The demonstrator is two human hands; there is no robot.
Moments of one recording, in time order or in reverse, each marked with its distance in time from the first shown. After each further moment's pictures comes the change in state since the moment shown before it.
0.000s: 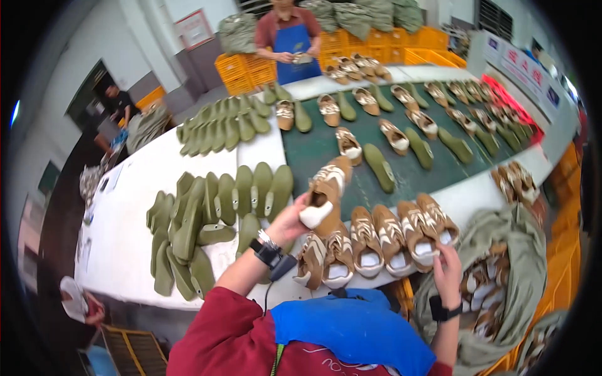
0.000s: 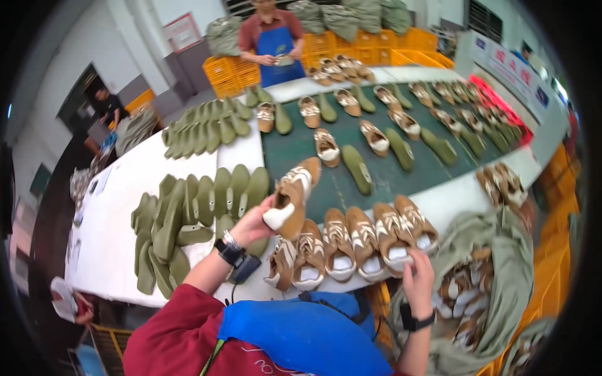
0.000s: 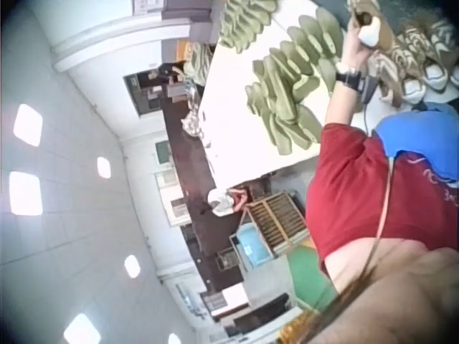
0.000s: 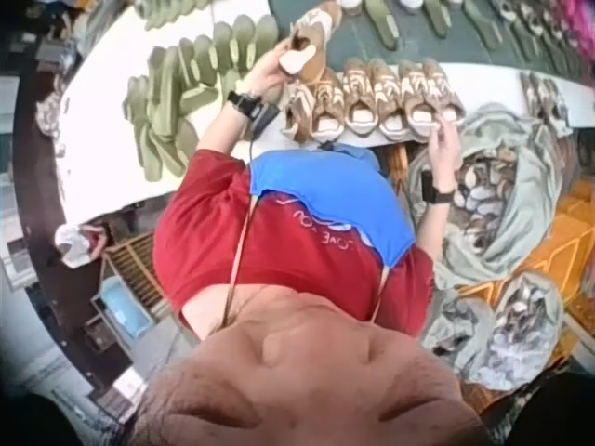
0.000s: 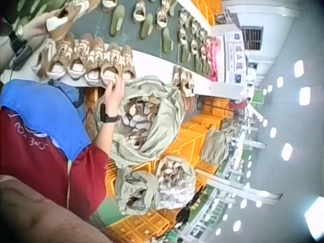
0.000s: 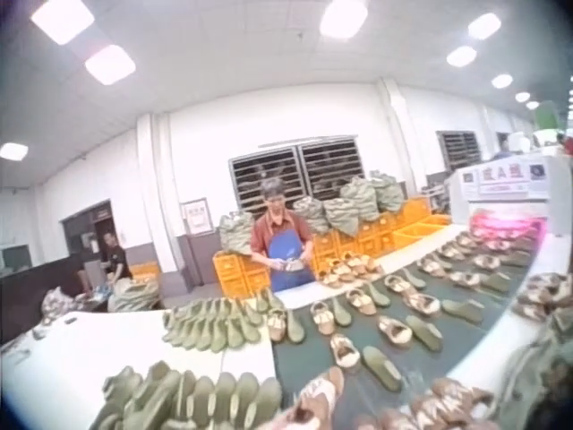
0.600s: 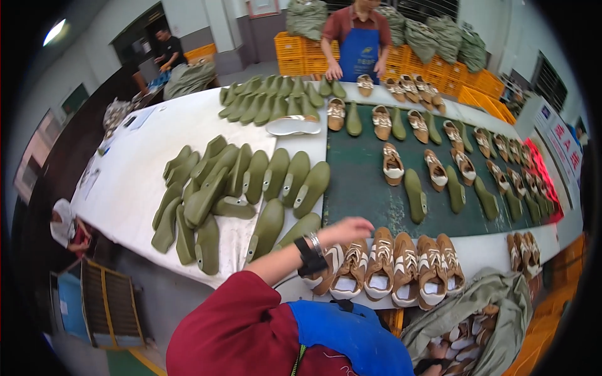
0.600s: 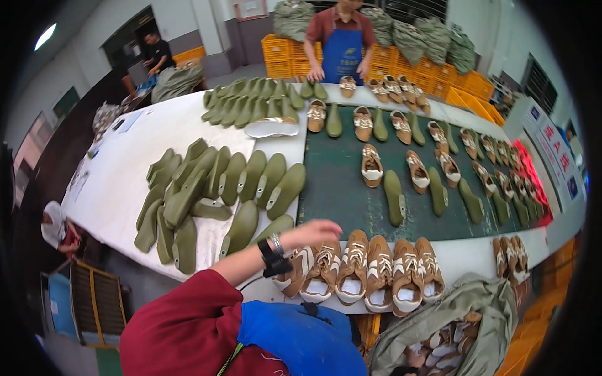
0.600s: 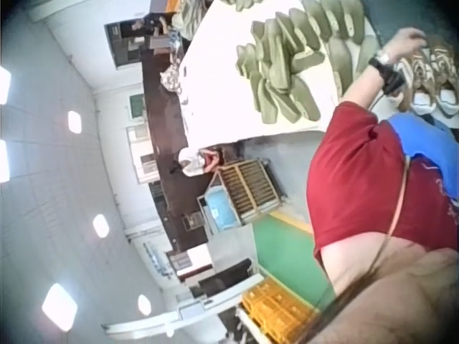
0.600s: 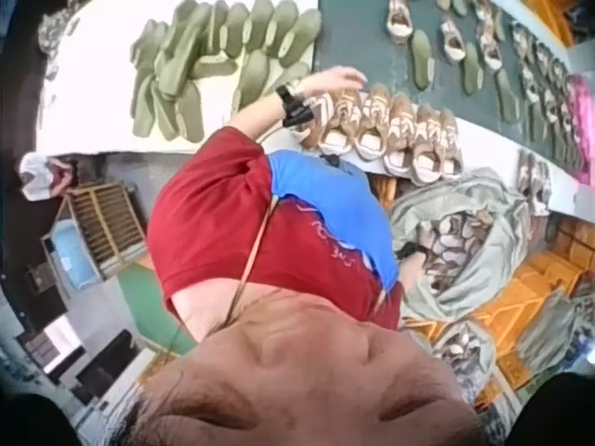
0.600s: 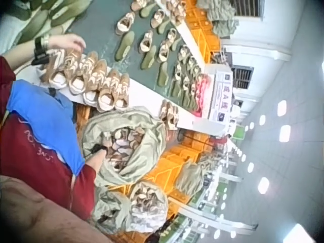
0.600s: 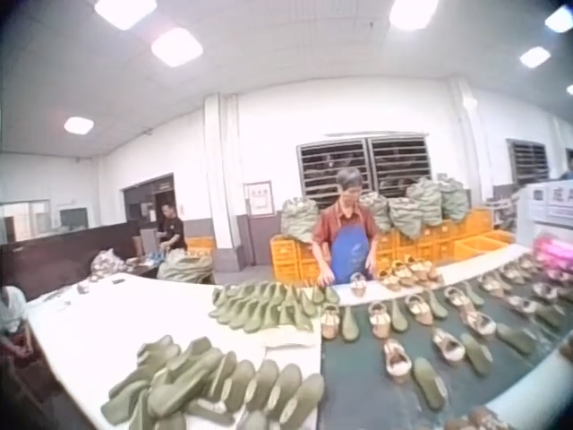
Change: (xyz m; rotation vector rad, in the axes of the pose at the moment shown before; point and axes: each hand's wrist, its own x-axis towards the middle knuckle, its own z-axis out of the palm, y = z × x) left_hand 0.043 -0.047 -0.026 0.847 -0.143 0.273; right_hand -0.190 0.377 -0.082 -0.258 -0.156 0.458
